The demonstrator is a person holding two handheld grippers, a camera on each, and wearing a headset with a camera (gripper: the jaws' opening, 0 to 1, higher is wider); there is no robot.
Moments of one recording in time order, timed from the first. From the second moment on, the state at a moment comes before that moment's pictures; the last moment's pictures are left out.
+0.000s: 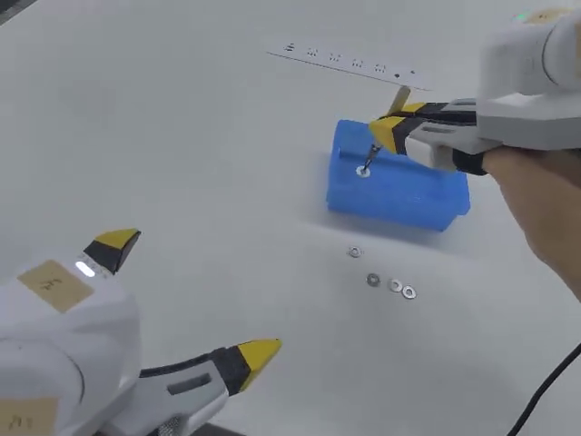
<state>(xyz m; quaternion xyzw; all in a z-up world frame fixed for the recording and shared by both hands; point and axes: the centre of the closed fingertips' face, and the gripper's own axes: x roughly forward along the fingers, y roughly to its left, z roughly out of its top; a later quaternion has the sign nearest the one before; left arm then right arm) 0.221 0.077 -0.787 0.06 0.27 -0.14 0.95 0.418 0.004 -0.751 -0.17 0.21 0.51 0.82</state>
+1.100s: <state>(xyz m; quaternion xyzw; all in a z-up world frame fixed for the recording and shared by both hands) 0.211 0.039 -0.783 0.04 0.26 -0.23 0.94 0.407 -0.003 -0.752 -0.13 0.22 0.52 0.82</state>
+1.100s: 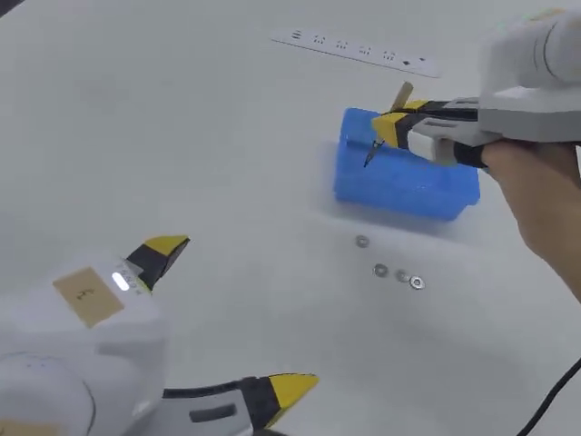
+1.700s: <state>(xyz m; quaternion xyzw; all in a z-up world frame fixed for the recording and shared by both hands) 0.216 0.046 -0.777 0.06 0.24 -0.21 0.95 0.362 -0.016 -0.788 -0.10 0.25 0.52 0.81</state>
